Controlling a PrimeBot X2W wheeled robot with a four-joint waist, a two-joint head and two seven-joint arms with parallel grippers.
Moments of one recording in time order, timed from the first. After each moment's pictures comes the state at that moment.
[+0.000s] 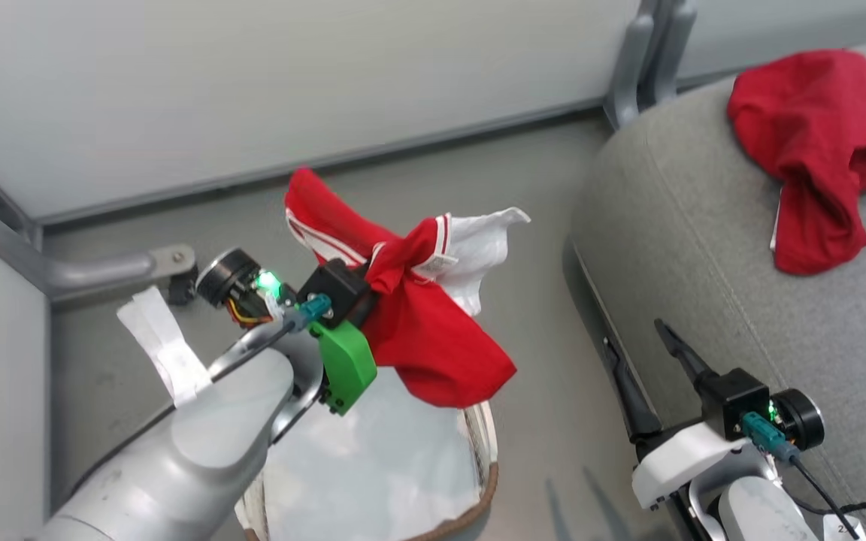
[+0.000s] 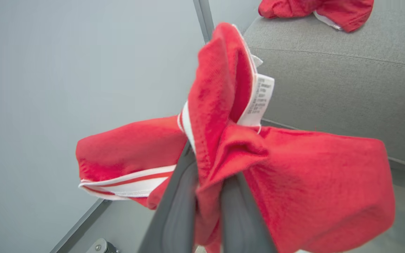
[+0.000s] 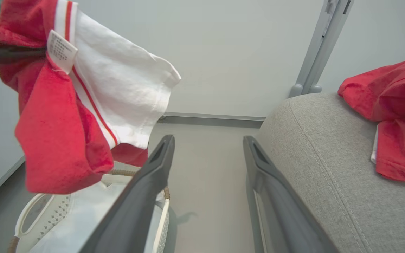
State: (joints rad) left arm -0.77 0.25 -1.02 0.71 -0.47 -0.13 -0.22; right arm -0.16 -0.05 0.13 0.30 0.05 0.13 -0.26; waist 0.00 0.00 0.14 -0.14
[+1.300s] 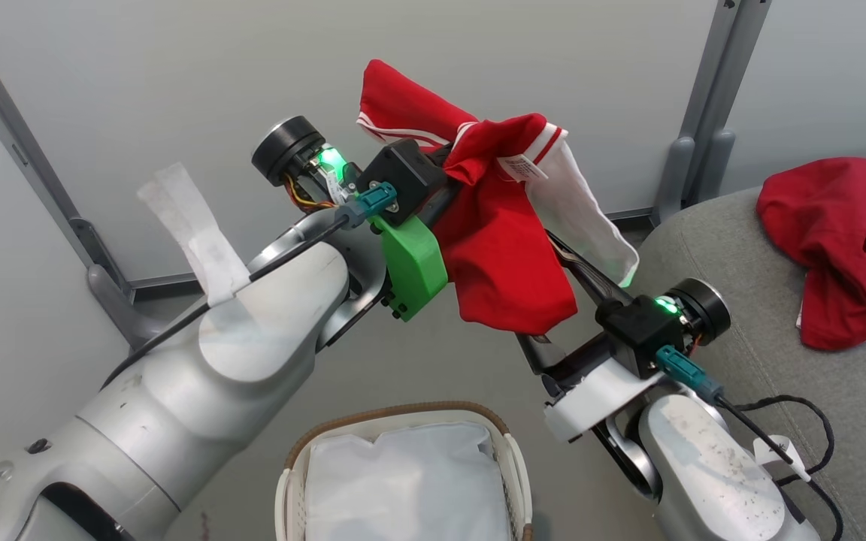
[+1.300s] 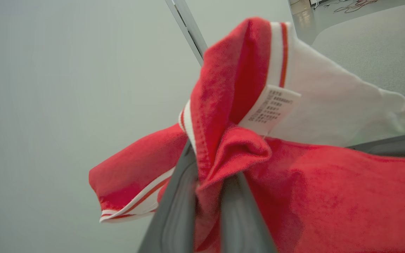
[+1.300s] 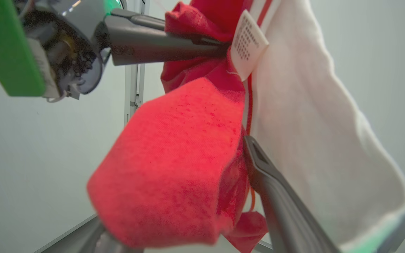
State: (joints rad) left arm -1.01 0.21 -1.08 0.56 -0.56 -0.13 -0.13; right arm -0.37 -0.05 0.39 0.22 0.09 0.13 -0.26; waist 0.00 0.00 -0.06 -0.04
